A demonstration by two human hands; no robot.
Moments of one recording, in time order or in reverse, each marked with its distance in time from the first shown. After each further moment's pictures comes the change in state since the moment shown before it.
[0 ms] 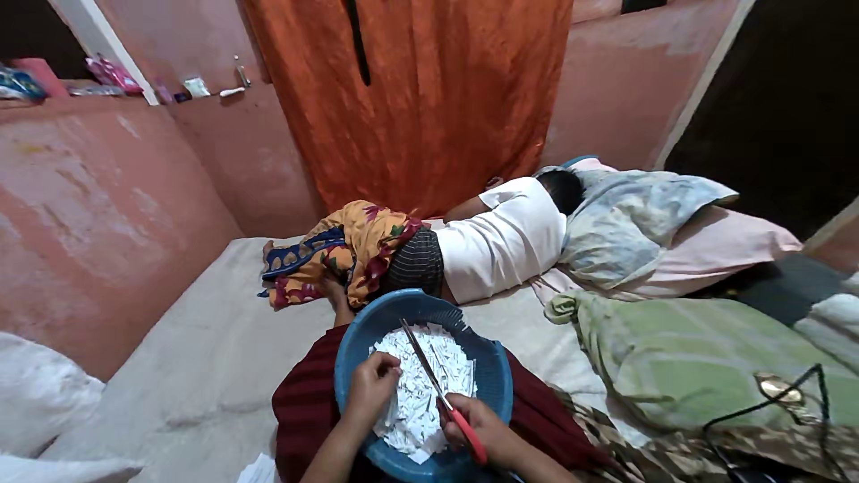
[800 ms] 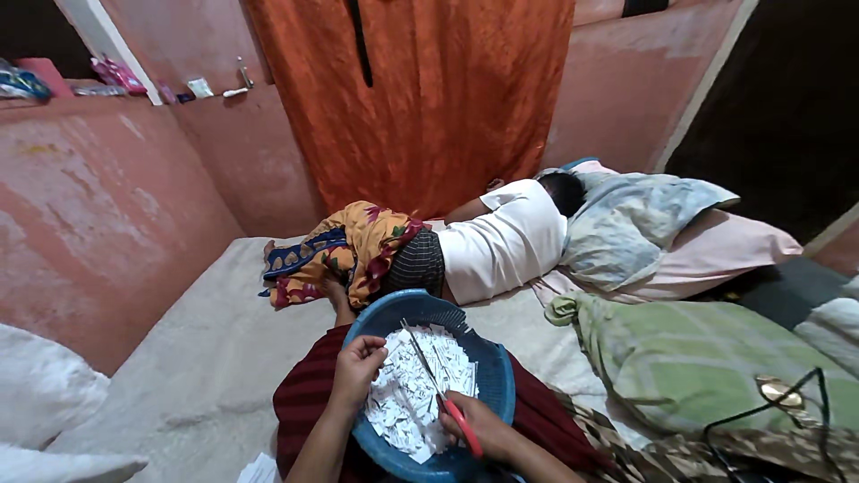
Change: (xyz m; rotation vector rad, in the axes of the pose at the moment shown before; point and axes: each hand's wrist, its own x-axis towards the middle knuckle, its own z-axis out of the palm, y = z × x) left_hand 0.015 -0.002 -0.017 -0.444 0.147 -0.010; right_hand 0.009 -0.016 -0.002 -0.182 -0.018 0.292
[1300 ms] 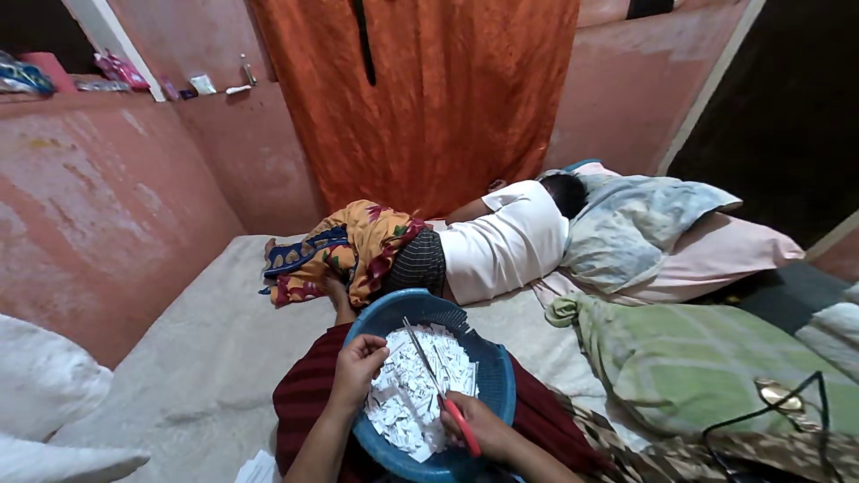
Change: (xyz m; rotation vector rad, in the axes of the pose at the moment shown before) left_hand 0.000 -0.003 0.000 -0.063 -0.010 0.037; right_hand 0.000 0.001 0.002 0.046 0.011 -0.001
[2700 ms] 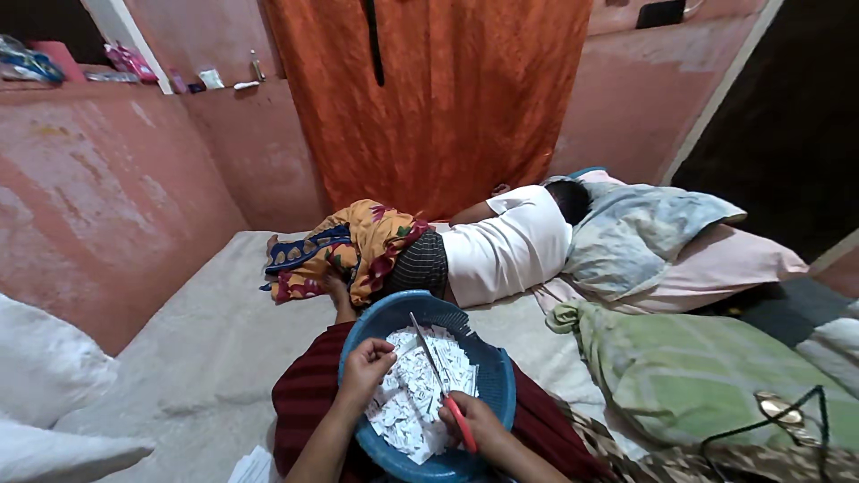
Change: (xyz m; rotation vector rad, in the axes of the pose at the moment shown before) left_hand -0.004 -0.005 0.003 0.108 -0.064 -0.035; right_hand 0.002 0.006 0.004 0.012 0.128 -0.036
